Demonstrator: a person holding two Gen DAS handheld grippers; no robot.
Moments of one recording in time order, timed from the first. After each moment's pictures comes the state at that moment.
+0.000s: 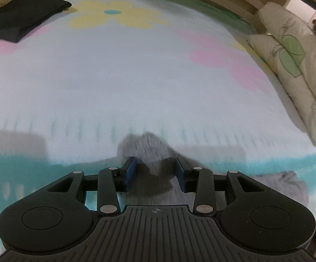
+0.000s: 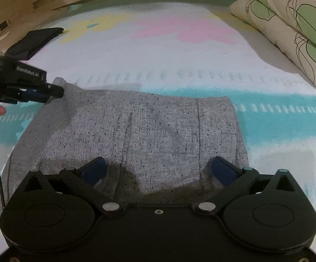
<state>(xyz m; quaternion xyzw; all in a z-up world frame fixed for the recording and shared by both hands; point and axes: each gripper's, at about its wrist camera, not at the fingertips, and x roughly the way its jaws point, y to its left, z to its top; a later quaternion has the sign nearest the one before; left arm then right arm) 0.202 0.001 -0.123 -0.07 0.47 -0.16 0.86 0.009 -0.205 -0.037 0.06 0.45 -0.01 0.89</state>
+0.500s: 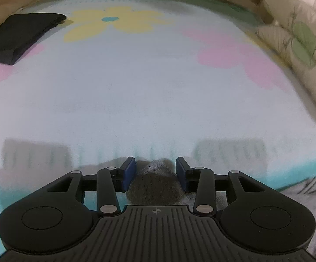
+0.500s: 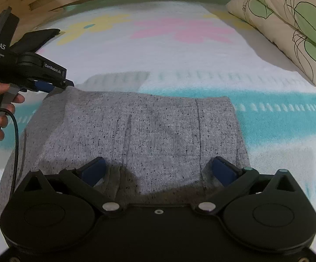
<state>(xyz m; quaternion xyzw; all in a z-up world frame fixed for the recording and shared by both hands) 0.222 -0.014 -0.120 -0.02 0.46 -0.14 0.88 0.015 -0.206 -0.038 0.07 0.45 -0.02 0.89</state>
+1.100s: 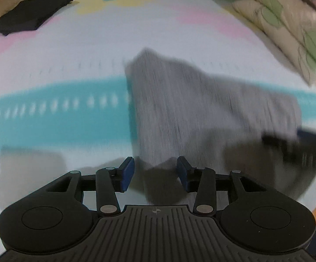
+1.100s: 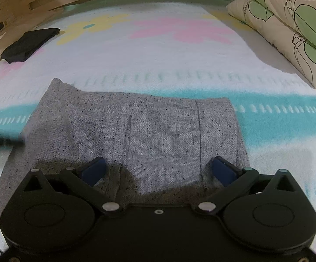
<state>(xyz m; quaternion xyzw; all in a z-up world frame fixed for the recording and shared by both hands) 0.064 0.018 -0.126 0.01 0.49 -0.16 0.86 0.015 -0.203 -0.039 0.06 0.45 -0.02 0.89</state>
